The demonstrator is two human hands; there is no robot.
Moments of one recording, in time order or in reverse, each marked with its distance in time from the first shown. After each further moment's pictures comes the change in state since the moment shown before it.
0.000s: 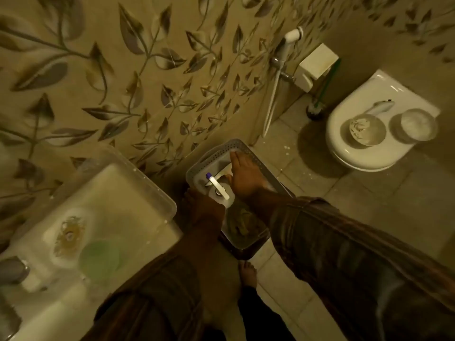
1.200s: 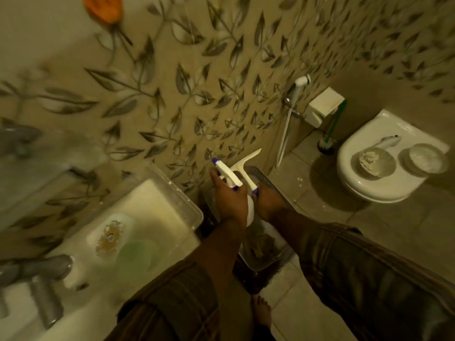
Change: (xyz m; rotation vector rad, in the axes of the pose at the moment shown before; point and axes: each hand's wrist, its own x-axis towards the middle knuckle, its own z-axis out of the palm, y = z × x) left_hand -0.040 0.048 -0.072 -0.858 0.364 0.179; right_hand -0.034 -0.014 -0.034 0.325 -0.037 0.244
